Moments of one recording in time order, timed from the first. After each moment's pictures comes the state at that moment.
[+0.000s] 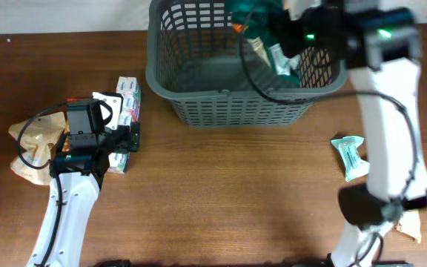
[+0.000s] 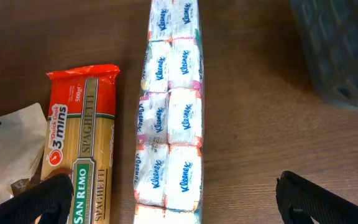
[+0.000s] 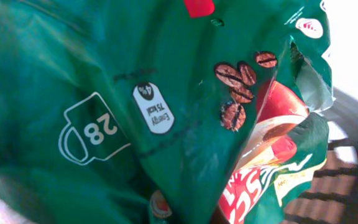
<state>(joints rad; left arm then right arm) 0.06 1.30 0.90 -0.45 -0.03 0.20 0.25 2.02 2.52 -1.27 -0.25 -0.29</state>
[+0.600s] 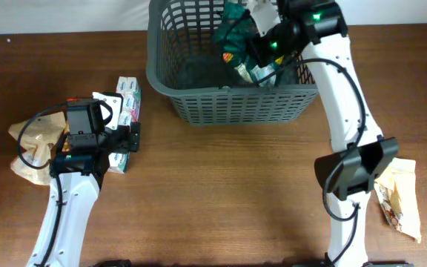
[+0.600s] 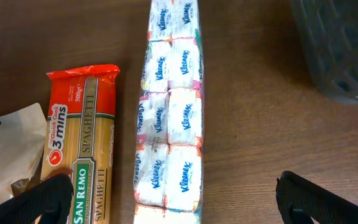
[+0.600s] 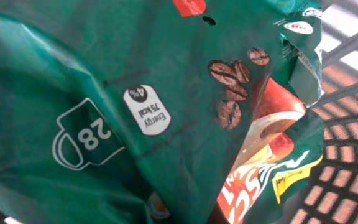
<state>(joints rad) 0.06 1.30 0.90 -0.45 -0.03 0.20 0.27 2.27 2.51 -1.28 -0.25 -0.27</state>
